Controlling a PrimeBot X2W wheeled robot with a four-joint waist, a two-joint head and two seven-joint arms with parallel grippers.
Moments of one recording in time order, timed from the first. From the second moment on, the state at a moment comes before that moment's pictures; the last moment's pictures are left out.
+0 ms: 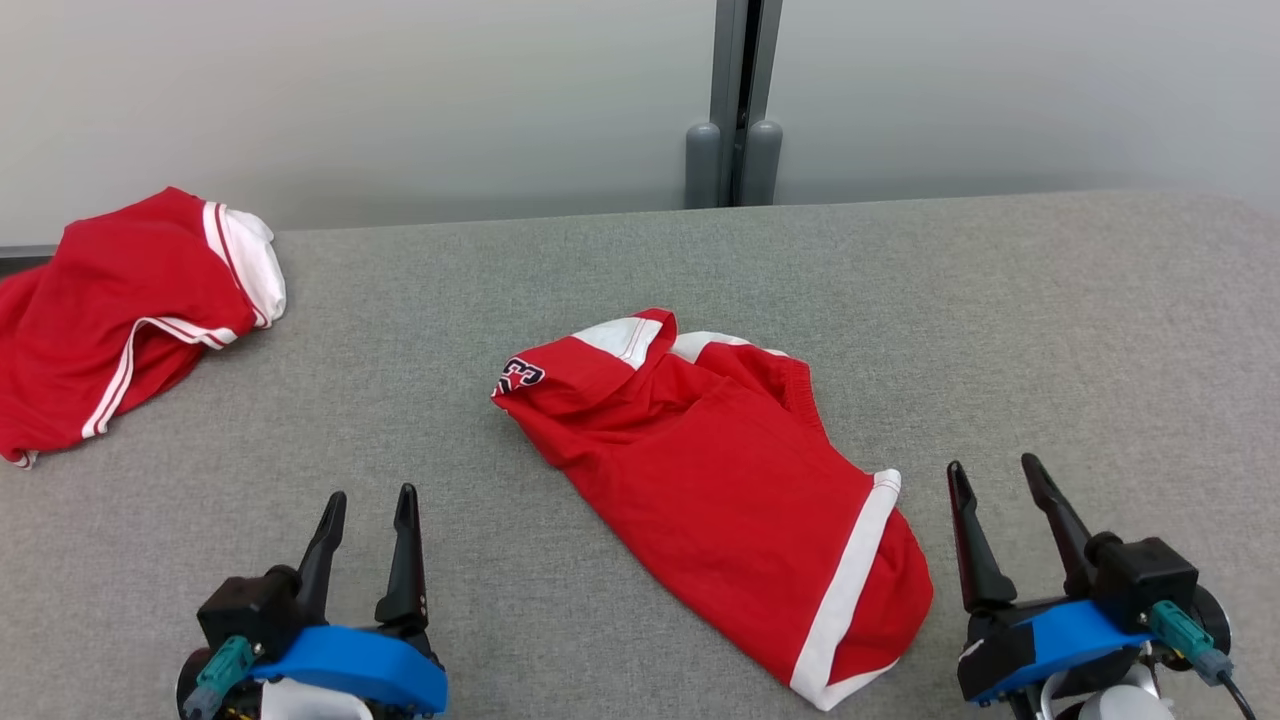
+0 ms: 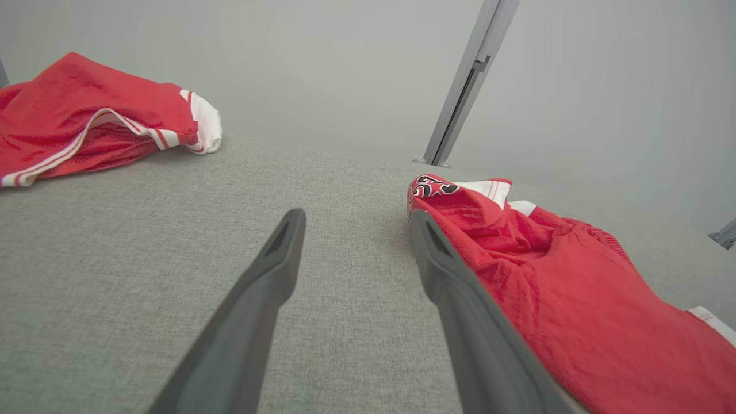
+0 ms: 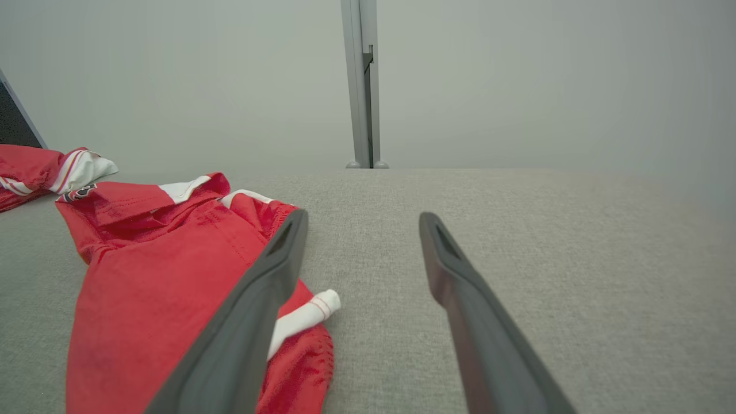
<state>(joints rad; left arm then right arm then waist) -0.12 0.20 -0.30 0.36 -0.53 0.00 -0.26 -0.12 -0.05 -0.01 0.32 0.09 0.13 -0.26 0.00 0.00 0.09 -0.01</state>
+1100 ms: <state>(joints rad) 0.01 0.07 -0.09 0.38 -0.34 -0.12 -0.26 -0.08 -0.05 0.02 0.38 0.11 0.13 -0.26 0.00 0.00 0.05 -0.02</state>
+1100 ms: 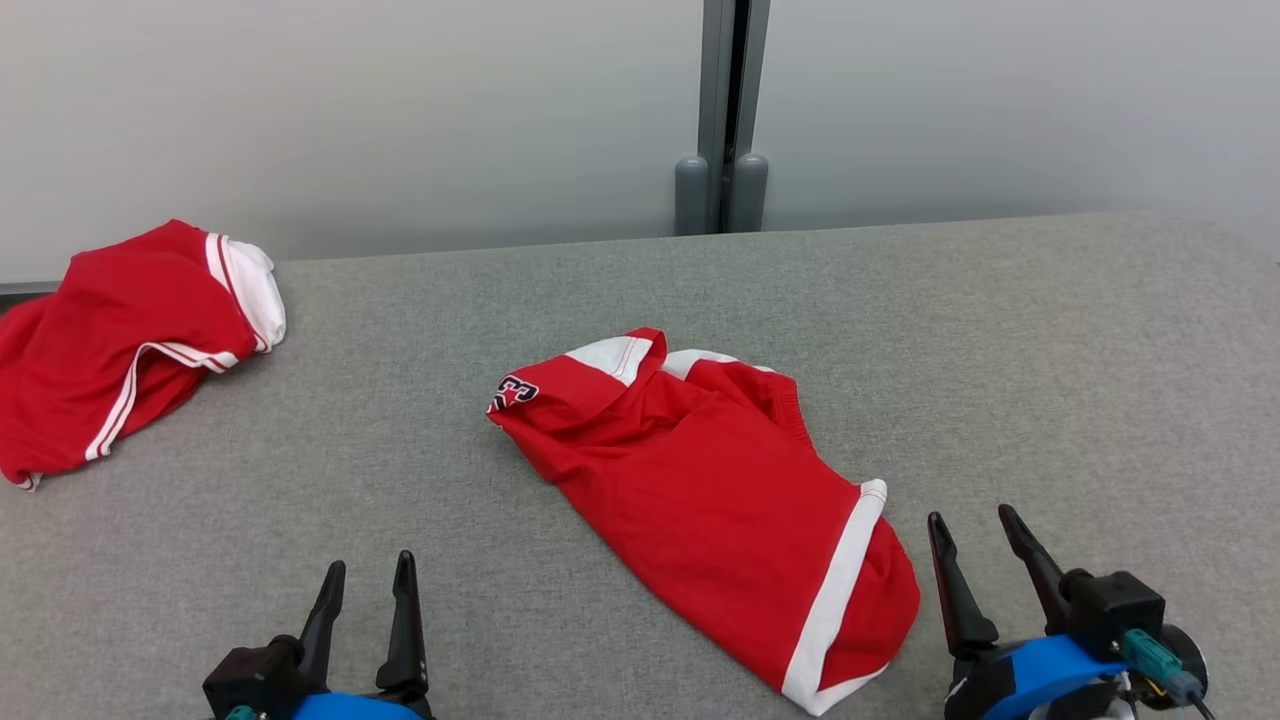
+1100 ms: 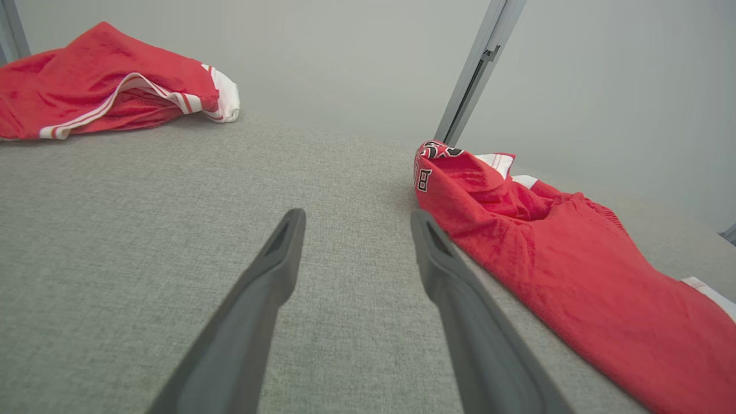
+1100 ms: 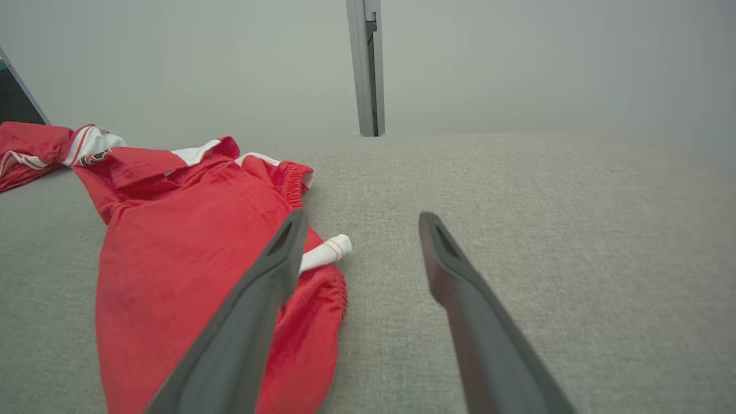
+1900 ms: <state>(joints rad) -0.02 0.05 -0.08 0.36 -0.32 -0.12 -0.26 -0.41 -0.05 0.12 0.79 0.23 0.13 -0.08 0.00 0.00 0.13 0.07</state>
